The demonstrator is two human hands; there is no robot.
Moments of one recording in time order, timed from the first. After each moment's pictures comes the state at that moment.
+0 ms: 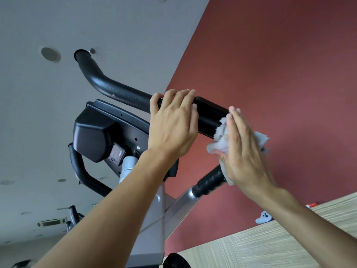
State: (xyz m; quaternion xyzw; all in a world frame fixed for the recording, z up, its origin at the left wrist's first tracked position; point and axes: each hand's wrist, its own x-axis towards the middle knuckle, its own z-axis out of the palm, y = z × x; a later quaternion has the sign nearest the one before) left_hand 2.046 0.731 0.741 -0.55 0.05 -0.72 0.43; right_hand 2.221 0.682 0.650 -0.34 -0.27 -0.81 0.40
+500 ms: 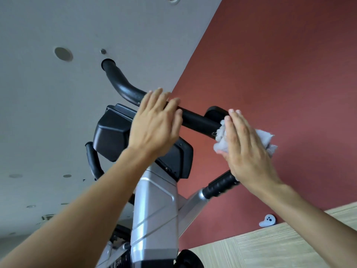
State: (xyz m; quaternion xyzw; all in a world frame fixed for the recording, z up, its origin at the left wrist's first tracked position) left_hand 1.971 0.760 0.763 -0.56 0.01 -0.67 0.49; right_hand 2.193 0.673 0.661 -0.40 -0.22 -0.83 0.31
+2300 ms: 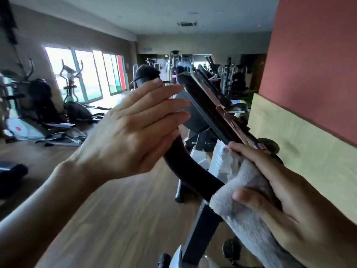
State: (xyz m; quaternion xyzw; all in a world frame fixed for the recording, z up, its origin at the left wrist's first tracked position) left_hand 1.832 0.698 0.926 -0.82 -0.24 -0.32 0.41; right_hand 2.116 0.665 0.869 -0.37 -0.85 0.06 0.38
